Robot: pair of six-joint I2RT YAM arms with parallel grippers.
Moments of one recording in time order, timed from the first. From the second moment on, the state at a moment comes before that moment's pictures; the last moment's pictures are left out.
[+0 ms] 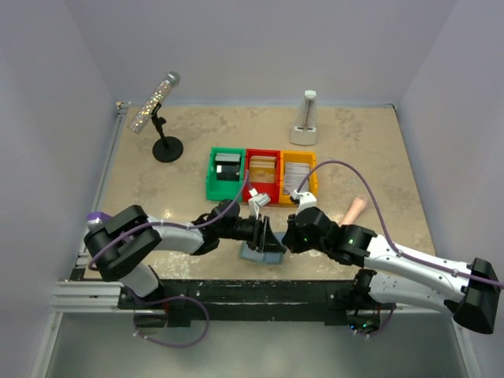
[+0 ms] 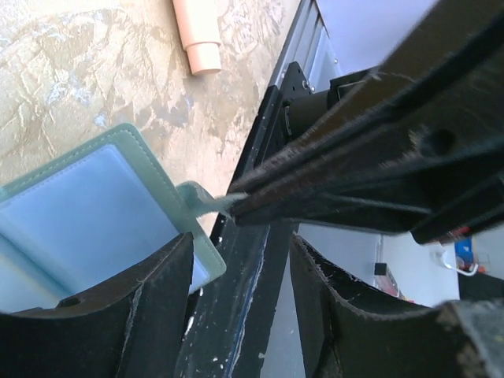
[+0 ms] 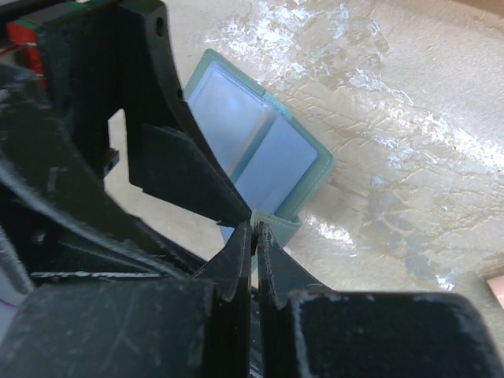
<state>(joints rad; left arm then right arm) -0.92 1.60 0.52 0.73 0.60 -0.86 1.03 0.93 0.64 -0.49 0.22 0.71</state>
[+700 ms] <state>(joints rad) -0.87 1.31 0.39 0.28 0.23 -0.80 1.03 0.92 0.63 -0.49 0.22 0.71</state>
